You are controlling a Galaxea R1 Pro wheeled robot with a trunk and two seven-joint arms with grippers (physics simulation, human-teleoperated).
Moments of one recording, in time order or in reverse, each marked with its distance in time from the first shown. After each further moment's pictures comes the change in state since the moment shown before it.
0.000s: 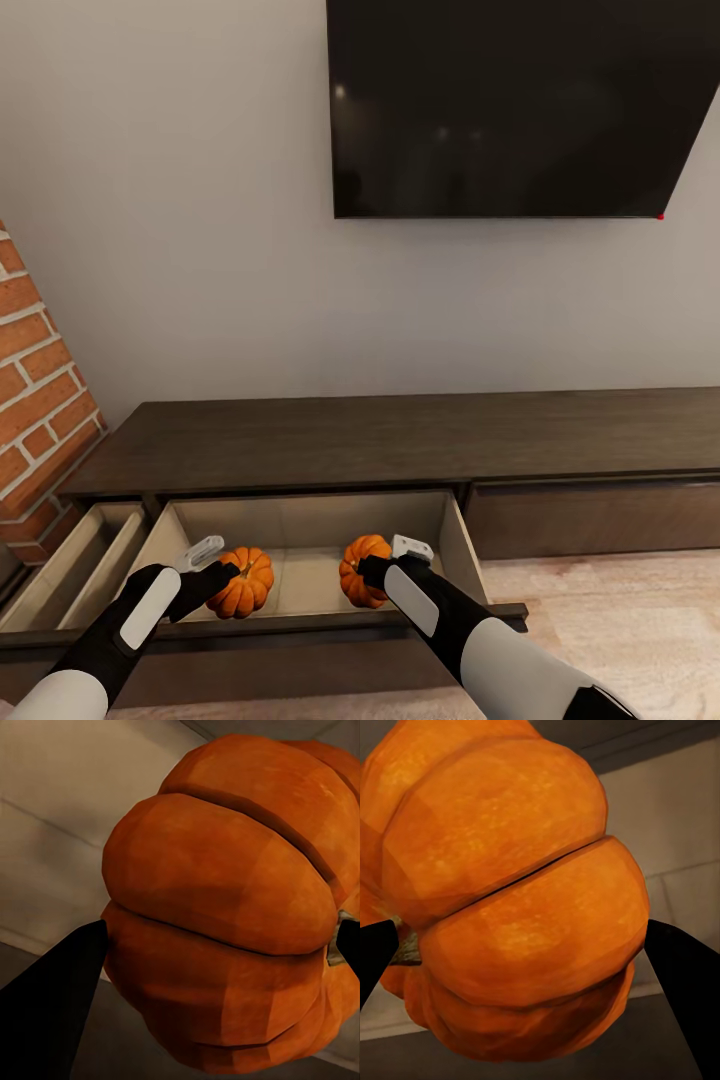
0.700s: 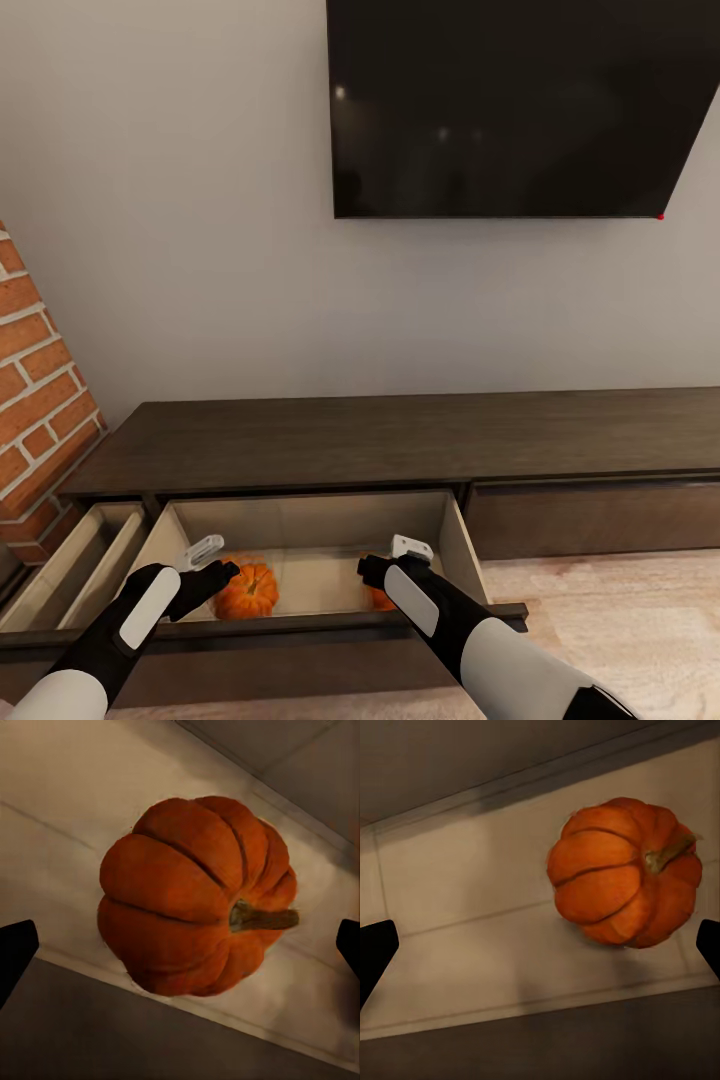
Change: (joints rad) left arm 0.000 0.002 0.000 -0.003 0.000 0.000 -0.004; right arm 0.000 0.000 0.000 0.000 0.000 0.000 0.002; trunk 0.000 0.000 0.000
